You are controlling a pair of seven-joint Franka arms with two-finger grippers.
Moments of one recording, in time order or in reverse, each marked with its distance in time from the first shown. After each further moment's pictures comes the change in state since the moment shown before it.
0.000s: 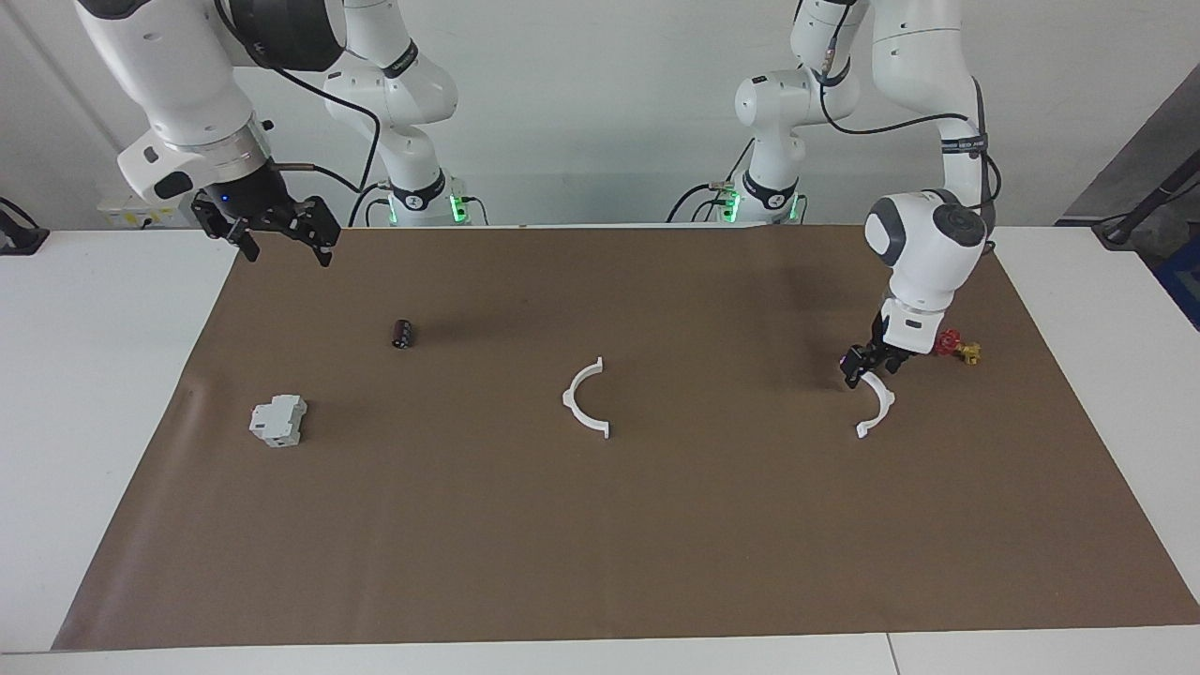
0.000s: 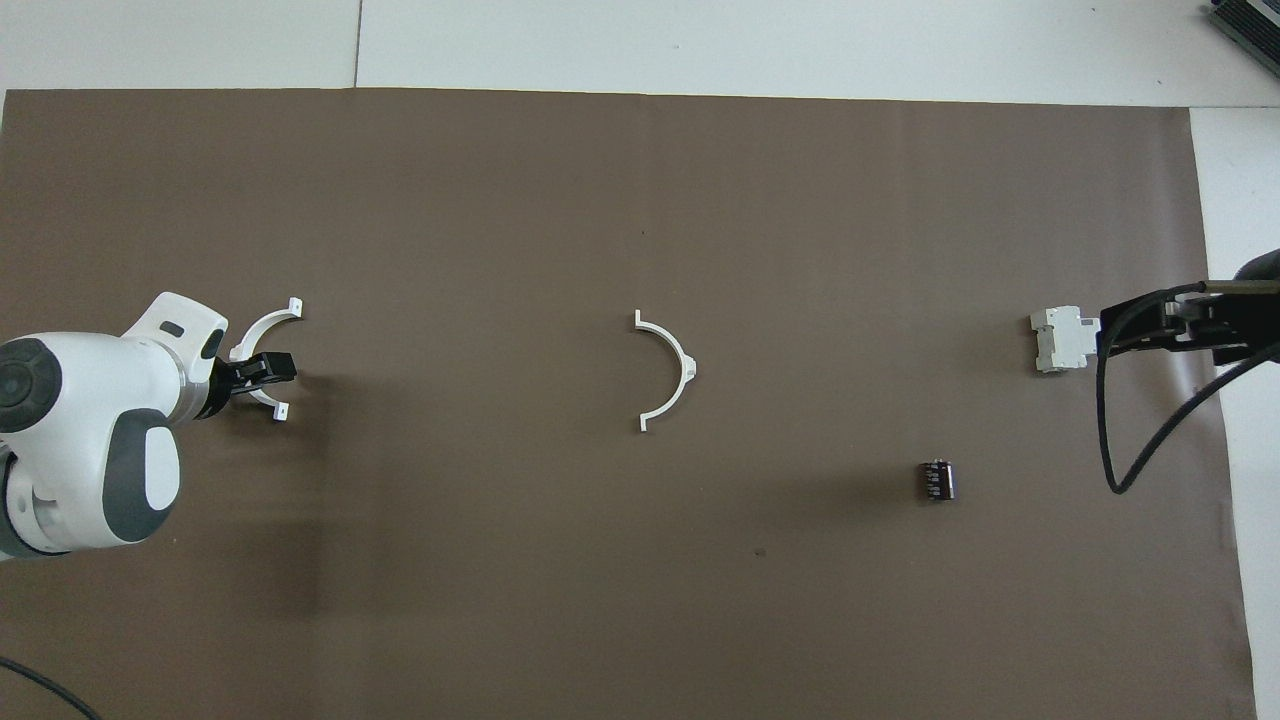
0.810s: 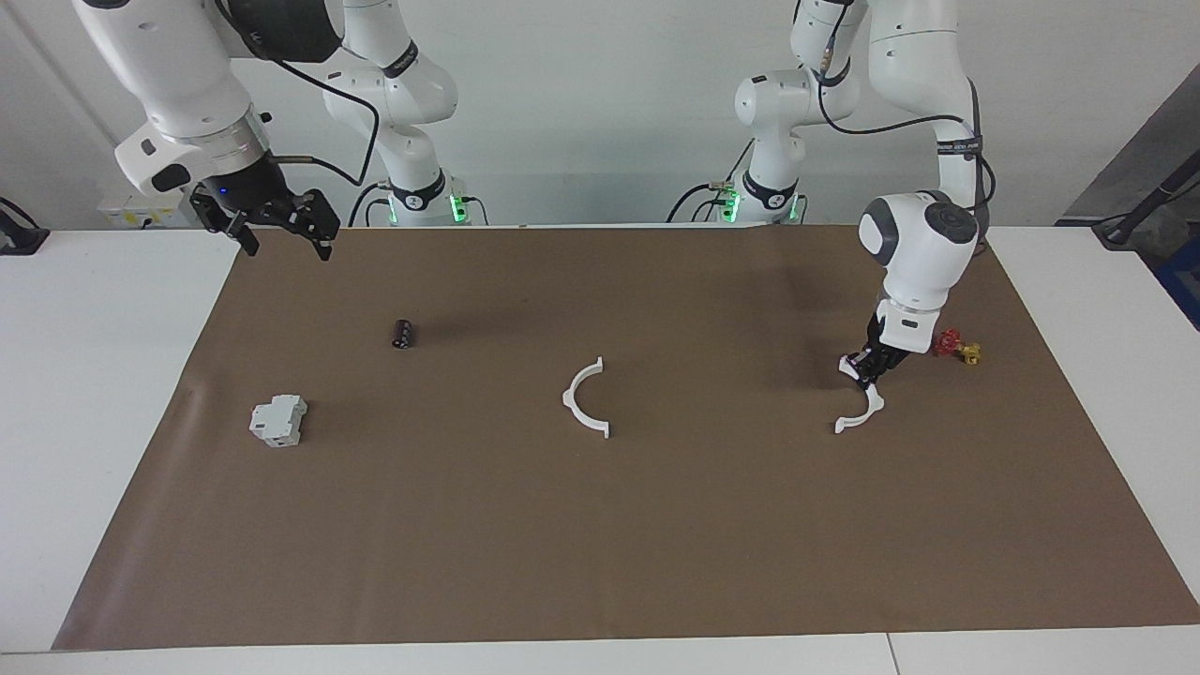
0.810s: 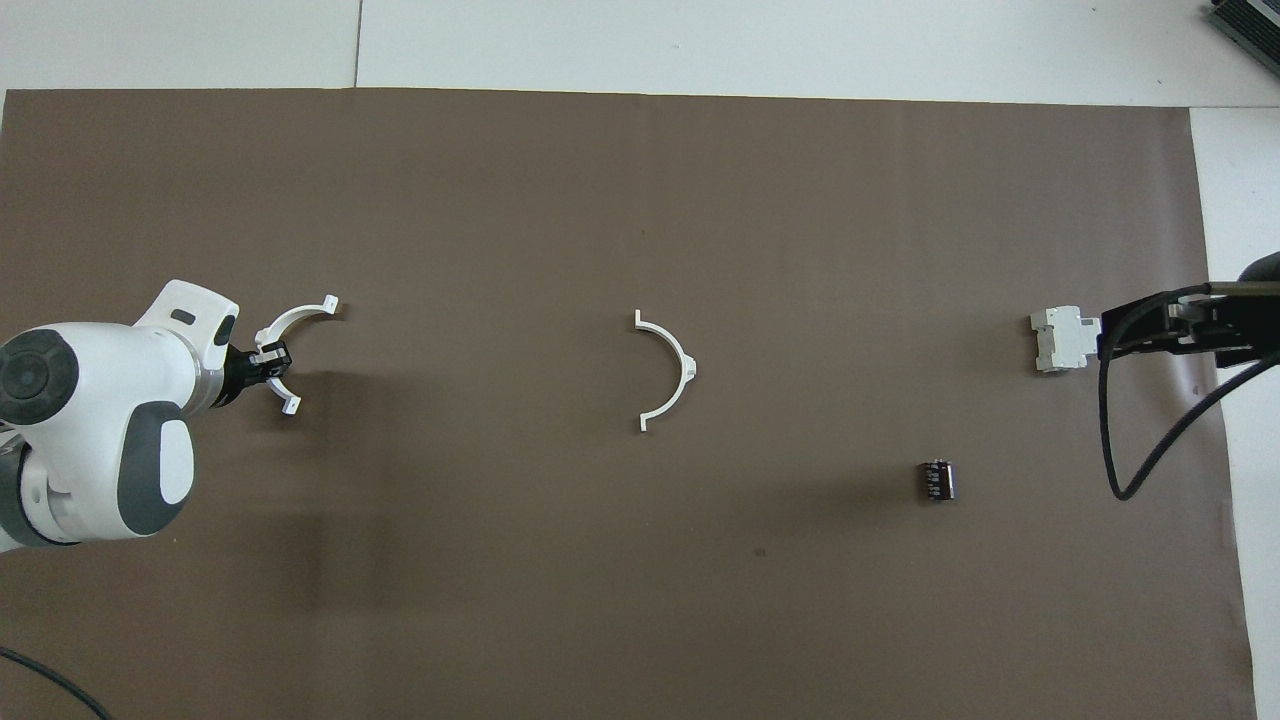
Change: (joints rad) left arm -0.055 0.000 -0.003 0.042 0.000 -0.019 -0.114; right arm 0.007 -0.003 0.001 0.016 0.006 -0.023 0.000
